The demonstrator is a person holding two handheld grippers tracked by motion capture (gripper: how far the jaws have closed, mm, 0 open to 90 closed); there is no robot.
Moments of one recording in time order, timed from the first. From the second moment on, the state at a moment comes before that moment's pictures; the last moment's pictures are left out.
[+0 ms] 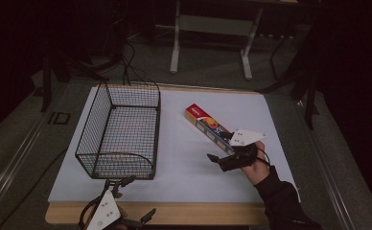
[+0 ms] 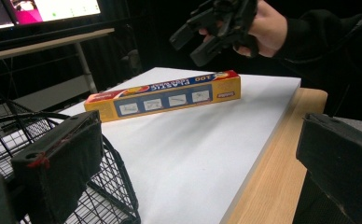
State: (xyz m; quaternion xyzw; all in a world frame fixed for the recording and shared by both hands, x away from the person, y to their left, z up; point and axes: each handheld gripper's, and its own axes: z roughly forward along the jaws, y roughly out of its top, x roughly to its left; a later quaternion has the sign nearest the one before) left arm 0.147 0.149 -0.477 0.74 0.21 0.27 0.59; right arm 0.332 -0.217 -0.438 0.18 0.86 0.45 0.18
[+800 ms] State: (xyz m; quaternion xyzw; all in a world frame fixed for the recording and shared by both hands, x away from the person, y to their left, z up) left arm 0.146 0.148 -0.477 0.74 0.21 0.26 0.59; right arm 0.399 -0.212 -0.438 0.26 0.86 0.40 0.19
